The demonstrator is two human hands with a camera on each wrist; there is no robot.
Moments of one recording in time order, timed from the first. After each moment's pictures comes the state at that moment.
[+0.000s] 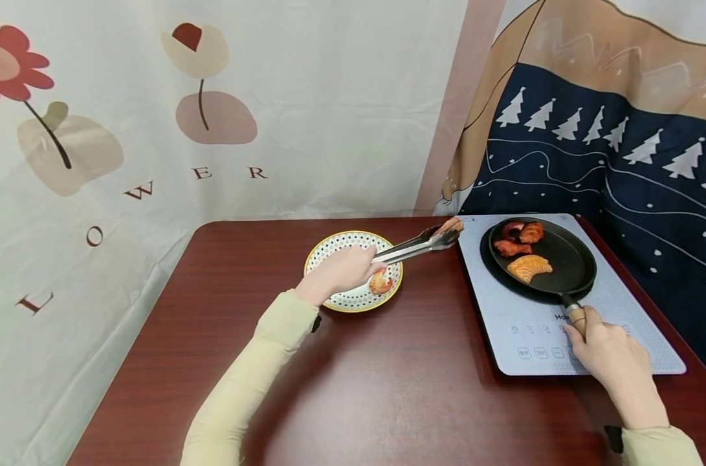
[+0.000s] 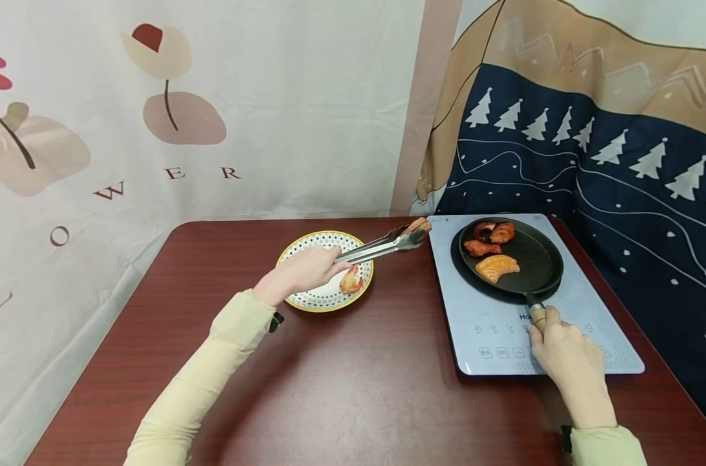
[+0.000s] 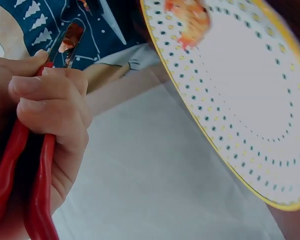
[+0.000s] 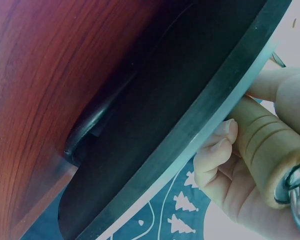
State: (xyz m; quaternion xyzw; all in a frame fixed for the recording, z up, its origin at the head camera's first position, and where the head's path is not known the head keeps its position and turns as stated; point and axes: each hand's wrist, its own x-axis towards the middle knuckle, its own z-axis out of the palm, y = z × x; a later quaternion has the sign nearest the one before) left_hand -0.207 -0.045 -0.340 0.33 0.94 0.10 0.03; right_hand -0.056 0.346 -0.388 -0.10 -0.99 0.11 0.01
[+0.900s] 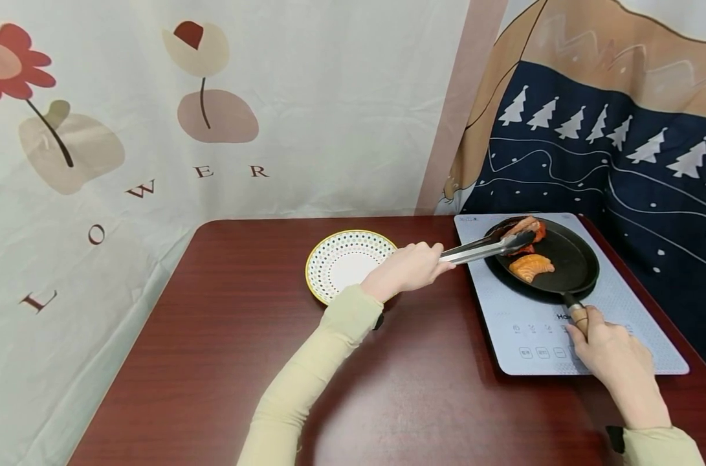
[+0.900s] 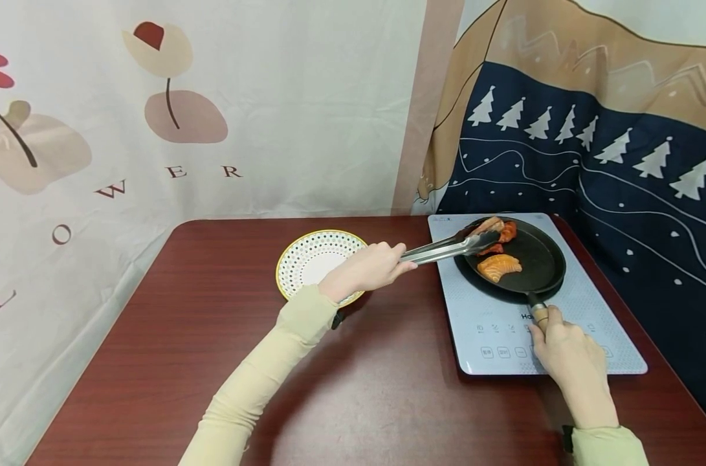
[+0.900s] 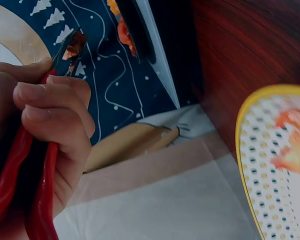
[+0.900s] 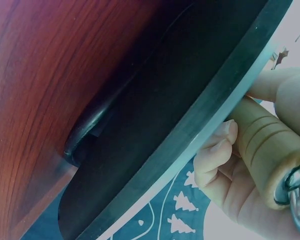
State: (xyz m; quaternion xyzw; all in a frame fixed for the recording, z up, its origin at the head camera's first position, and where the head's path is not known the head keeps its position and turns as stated) left_hand -0.198 0.051 -0.331 0.37 0.93 0.08 0.03; right_hand -0.058 0.347 -0.389 -0.11 -0.99 0.10 0.00
